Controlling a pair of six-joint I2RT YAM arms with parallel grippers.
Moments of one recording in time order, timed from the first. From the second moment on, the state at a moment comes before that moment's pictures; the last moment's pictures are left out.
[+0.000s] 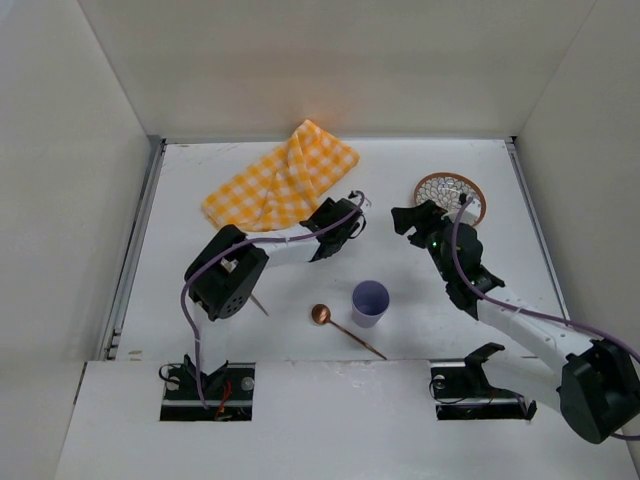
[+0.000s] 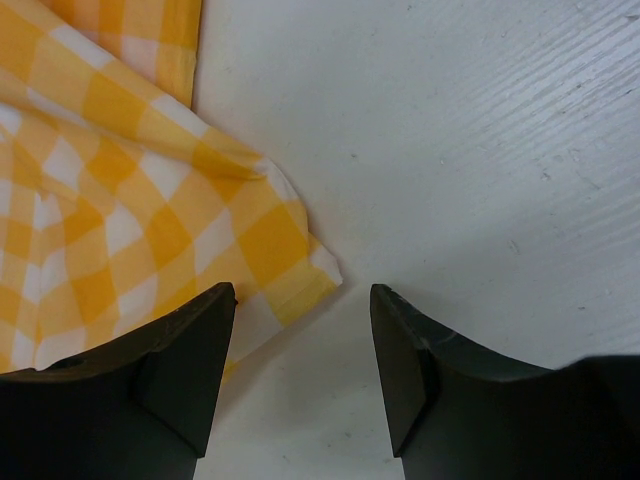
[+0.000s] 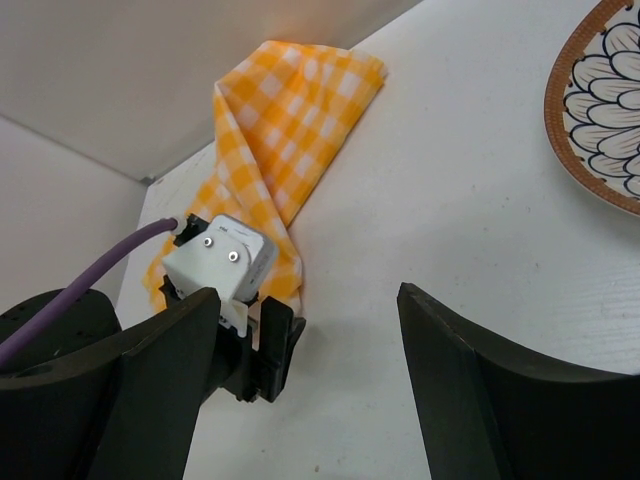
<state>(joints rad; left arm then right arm) -0.79 1.95 1.23 -0.10 -0.51 0.17 0.48 1.04 0.51 0.41 0.27 0.76</state>
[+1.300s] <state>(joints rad) -0.71 2.01 1.93 -0.07 -0.33 0.04 0.46 0.96 0.48 0.40 0.25 0.77</state>
